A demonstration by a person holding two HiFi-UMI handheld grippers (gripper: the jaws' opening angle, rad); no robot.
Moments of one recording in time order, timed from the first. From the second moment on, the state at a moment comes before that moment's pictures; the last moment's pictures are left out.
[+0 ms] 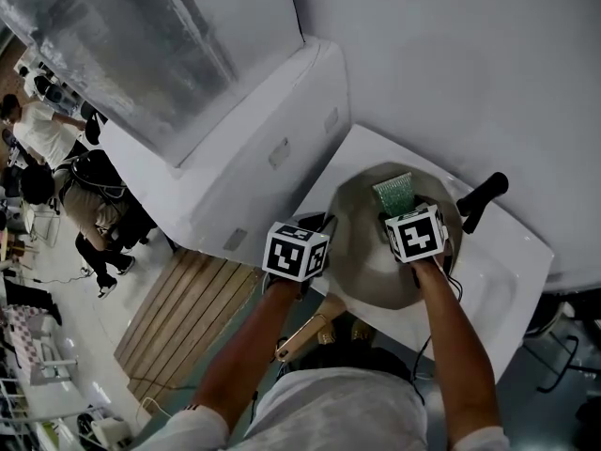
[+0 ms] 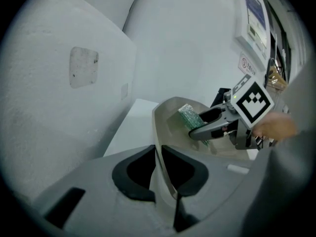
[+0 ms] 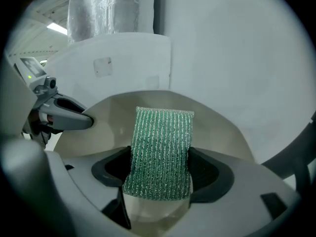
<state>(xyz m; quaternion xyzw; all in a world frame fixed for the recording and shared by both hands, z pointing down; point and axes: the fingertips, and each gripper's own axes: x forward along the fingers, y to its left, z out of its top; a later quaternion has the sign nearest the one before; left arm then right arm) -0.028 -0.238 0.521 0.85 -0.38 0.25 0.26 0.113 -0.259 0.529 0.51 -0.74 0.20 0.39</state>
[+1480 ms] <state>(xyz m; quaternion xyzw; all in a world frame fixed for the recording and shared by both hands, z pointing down) -0.030 -0.240 0.516 0.86 -0.38 0.20 0.28 0.126 -0.212 0.539 0.49 -0.71 0.19 0.47</state>
